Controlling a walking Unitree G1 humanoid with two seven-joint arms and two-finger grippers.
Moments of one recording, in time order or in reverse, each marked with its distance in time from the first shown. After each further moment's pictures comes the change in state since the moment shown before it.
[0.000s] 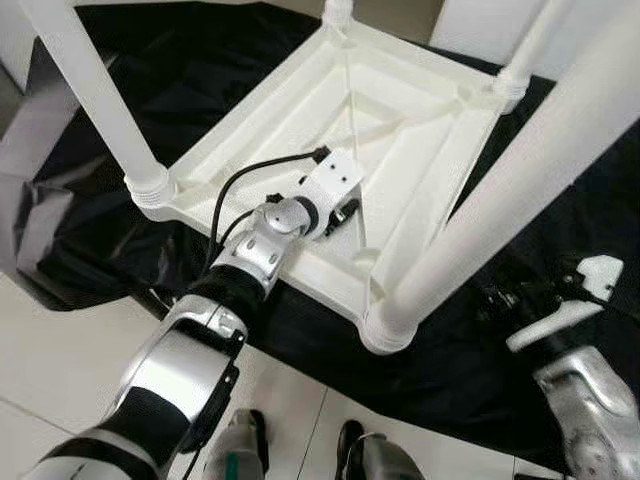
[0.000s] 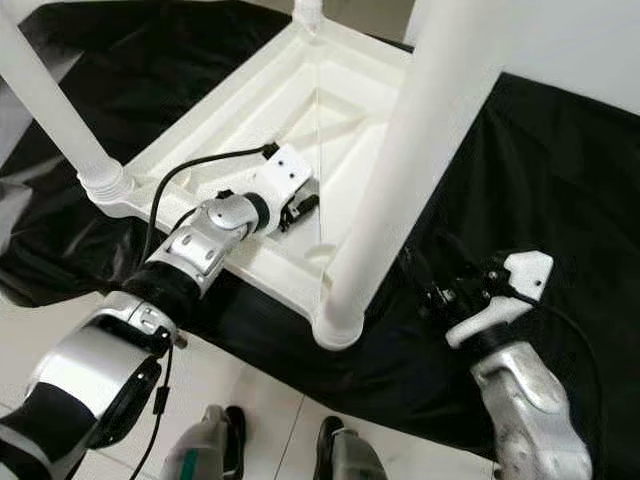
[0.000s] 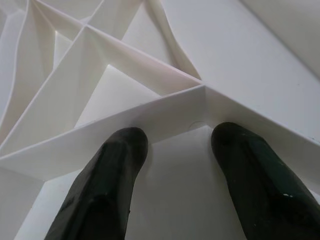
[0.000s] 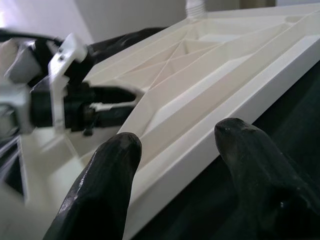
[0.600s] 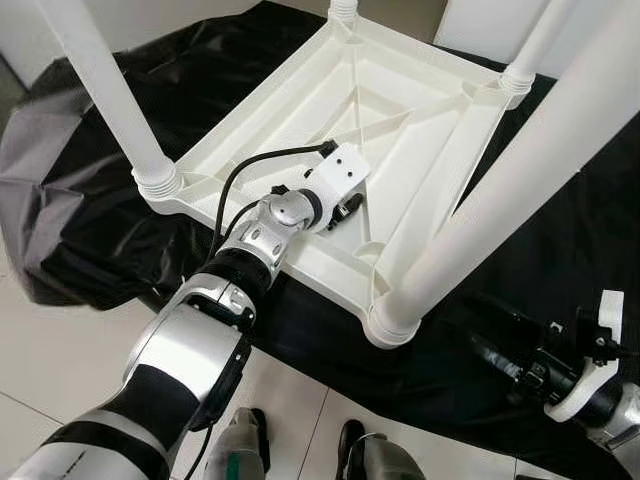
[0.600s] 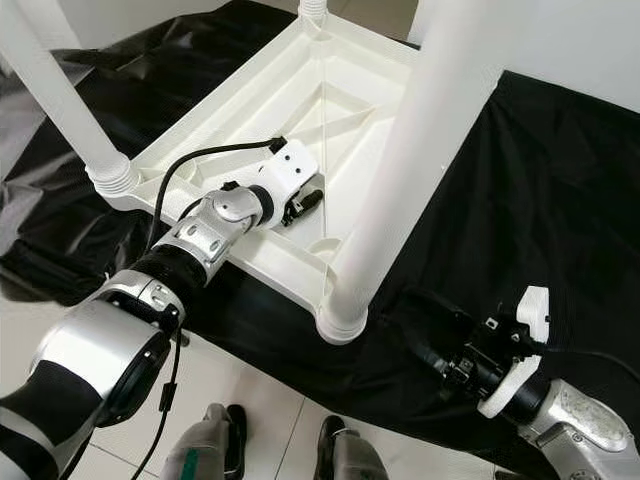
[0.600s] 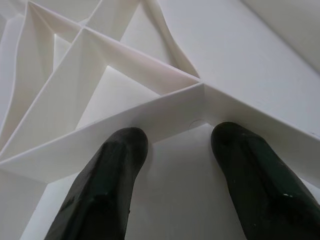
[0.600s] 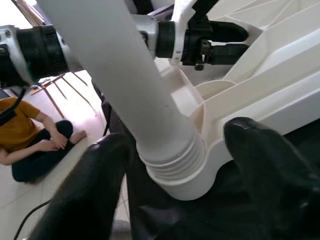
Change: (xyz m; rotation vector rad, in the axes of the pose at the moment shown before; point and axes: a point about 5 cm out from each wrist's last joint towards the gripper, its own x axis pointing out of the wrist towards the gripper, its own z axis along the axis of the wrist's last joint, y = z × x) left arm 0.008 0.003 0.004 0.035 -0.009 -0.015; right arm -0.032 0.017 0.009 0.064 0.182 0.438
